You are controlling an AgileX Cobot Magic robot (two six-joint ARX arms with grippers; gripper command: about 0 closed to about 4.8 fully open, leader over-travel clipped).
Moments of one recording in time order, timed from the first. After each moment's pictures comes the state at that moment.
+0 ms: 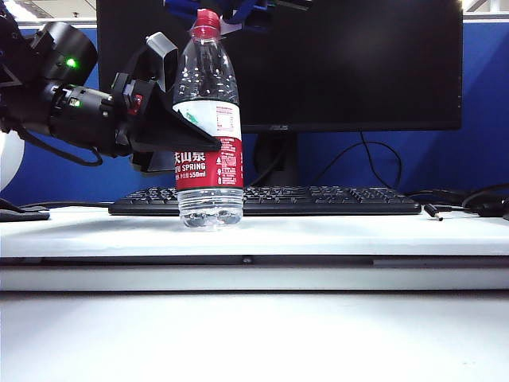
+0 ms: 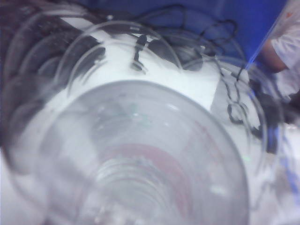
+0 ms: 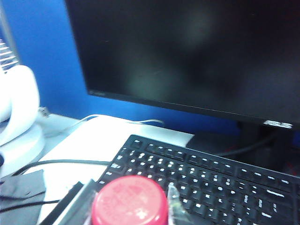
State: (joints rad) left arm -0.29 1.70 0.92 0.24 1.08 0.28; right arm 0.98 1.59 1.11 0.42 0.56 0.09
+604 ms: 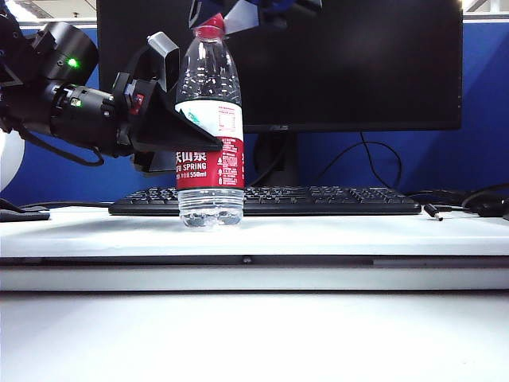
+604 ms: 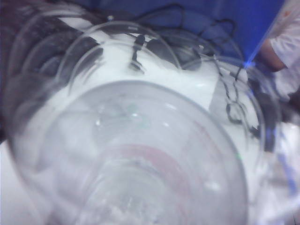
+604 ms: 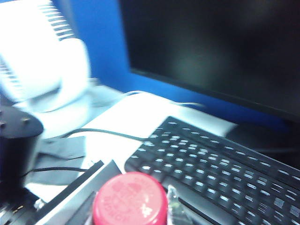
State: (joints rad) left arm -0.29 1.70 0.92 0.24 1.08 0.28; right arm 0.84 1.49 1.11 0.23 0.16 0.09
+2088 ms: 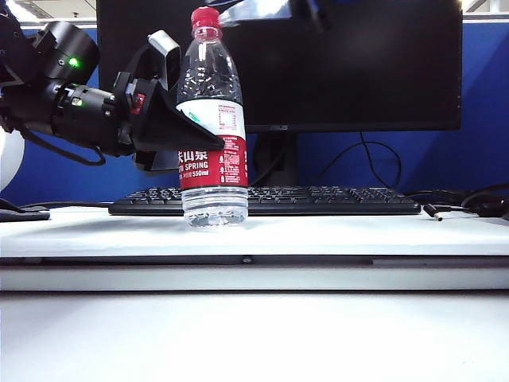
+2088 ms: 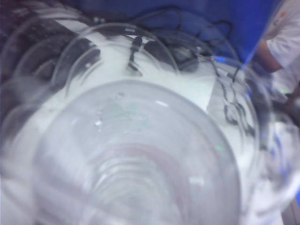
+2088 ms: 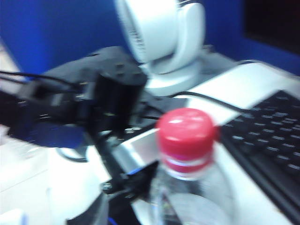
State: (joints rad) left arm -0.30 1.70 0.92 0.24 1.08 0.28; right arm 0.59 1.40 1.11 0.04 -0.57 0.10
